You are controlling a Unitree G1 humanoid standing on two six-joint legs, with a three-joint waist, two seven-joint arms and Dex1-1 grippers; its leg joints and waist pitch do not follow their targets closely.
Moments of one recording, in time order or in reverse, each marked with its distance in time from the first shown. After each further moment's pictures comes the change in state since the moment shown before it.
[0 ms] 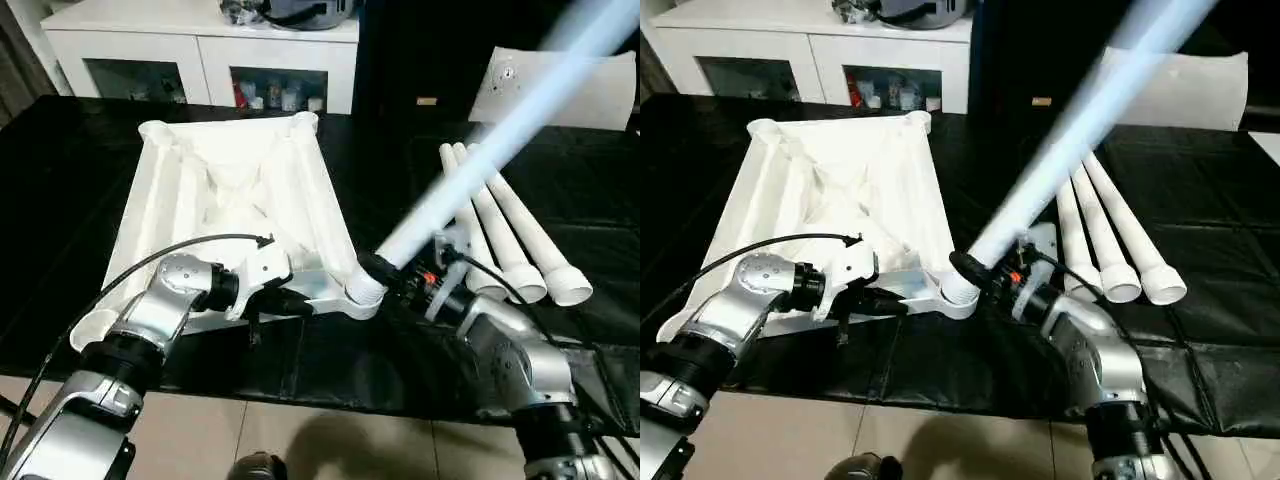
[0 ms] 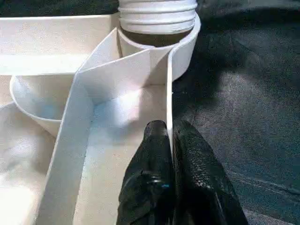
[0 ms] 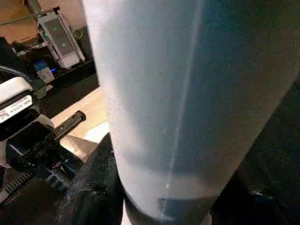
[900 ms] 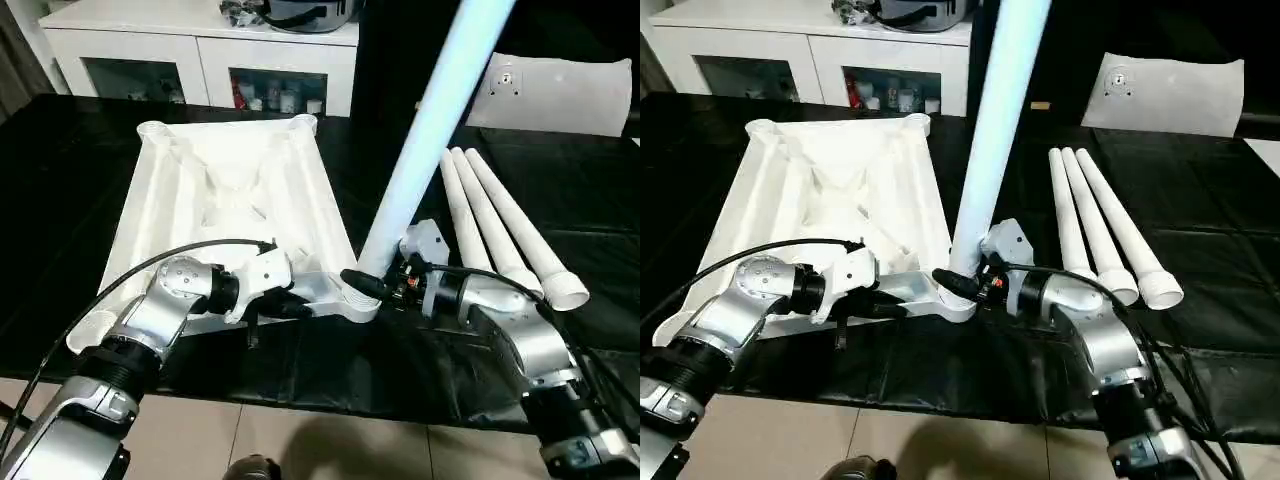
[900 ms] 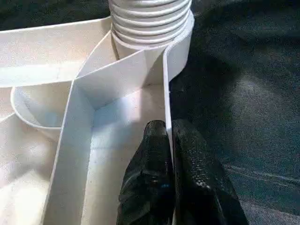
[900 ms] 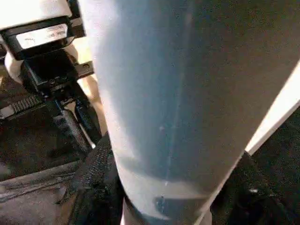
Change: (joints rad) left arm -0.005 0.016 -0.025 -0.009 0.052 -0.054 -0.012; right arm -0.108 -0.135 0.208 0.011 -0.205 -0.114 0.130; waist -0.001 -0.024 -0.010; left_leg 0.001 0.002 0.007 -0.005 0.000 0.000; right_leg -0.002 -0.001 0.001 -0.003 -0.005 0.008
